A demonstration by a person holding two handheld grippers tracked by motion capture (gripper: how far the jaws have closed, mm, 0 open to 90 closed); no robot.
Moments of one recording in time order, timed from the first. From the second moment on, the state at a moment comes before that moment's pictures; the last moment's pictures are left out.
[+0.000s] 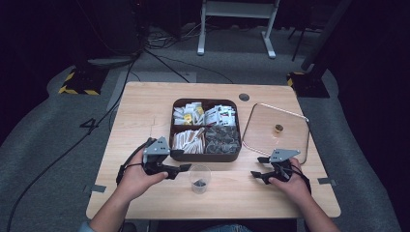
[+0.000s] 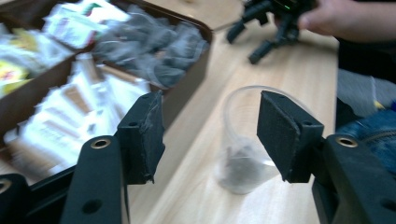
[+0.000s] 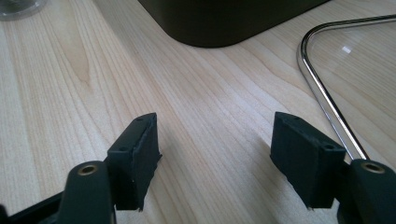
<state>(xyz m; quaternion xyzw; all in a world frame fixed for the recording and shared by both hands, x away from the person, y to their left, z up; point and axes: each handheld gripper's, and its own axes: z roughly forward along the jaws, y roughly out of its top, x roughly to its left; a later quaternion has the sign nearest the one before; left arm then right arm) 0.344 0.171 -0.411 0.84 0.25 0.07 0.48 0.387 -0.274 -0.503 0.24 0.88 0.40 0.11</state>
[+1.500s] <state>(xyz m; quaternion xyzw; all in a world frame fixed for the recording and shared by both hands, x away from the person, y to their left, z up) 0.378 0.242 -0.503 0.84 0.39 0.15 0.35 0.386 -0.273 -0.503 0.26 0.87 0.40 0.12</state>
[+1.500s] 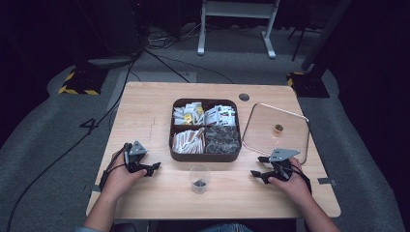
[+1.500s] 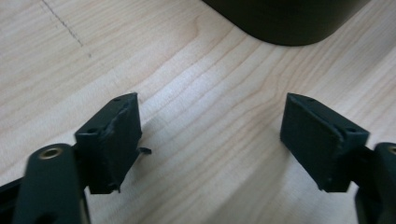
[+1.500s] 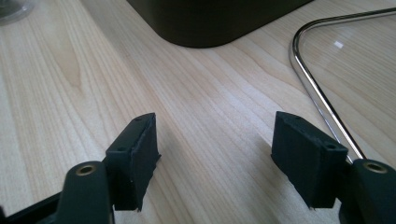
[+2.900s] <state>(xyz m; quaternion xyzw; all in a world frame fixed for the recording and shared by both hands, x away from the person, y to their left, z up) 0.379 0.241 -0.503 0.83 0.40 0.15 0.35 0.457 -0.330 -0.444 0.37 0.81 0.40 0.19</state>
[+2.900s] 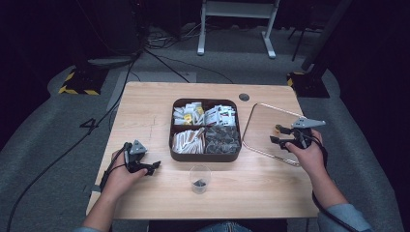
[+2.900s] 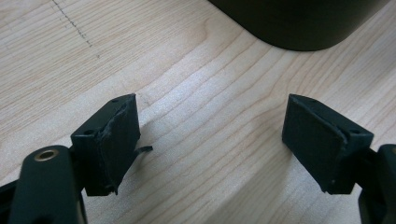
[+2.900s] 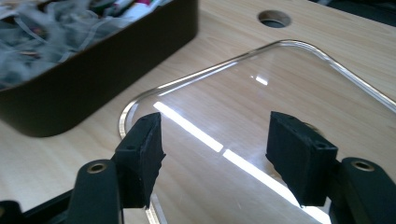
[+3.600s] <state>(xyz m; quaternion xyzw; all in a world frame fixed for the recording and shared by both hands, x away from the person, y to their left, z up) 0.380 0.244 -0.503 0.83 0.41 0.14 0.35 0.499 -0.357 -0.462 0.44 0.79 0.36 0.22</state>
